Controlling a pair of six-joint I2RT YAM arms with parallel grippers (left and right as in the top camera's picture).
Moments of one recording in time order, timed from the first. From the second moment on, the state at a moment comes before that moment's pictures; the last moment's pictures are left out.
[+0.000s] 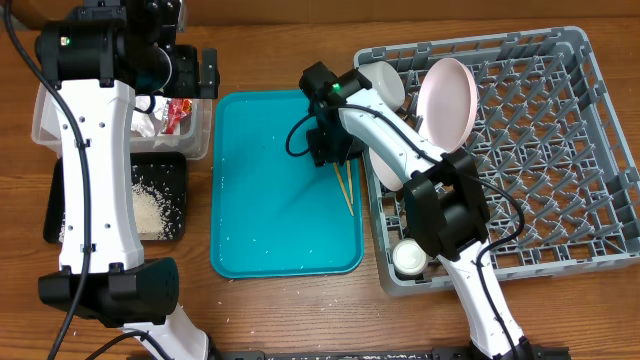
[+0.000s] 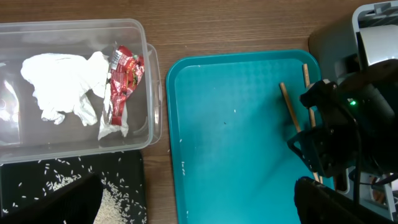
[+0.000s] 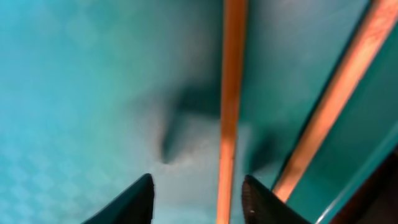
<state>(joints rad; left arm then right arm) 0.03 1.87 2.23 -1.44 0.13 0.02 0.57 2.46 2.15 -1.22 -0.12 0.28</state>
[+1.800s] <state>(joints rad) 0.03 1.87 2.23 -1.44 0.13 0.02 0.67 2.33 2.55 -1.64 -0.07 0.31</state>
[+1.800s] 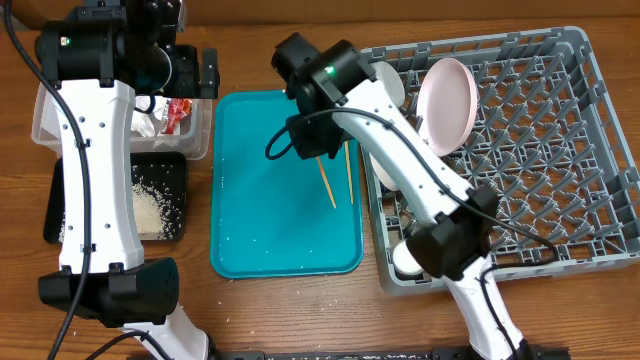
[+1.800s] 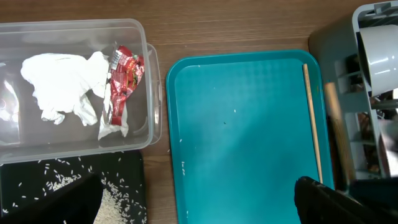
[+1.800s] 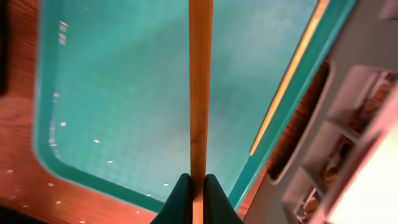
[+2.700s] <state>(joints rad) 0.03 1.87 2.23 -1.44 0.13 0.02 0.18 1.79 2.33 -1.64 0.15 0.68</state>
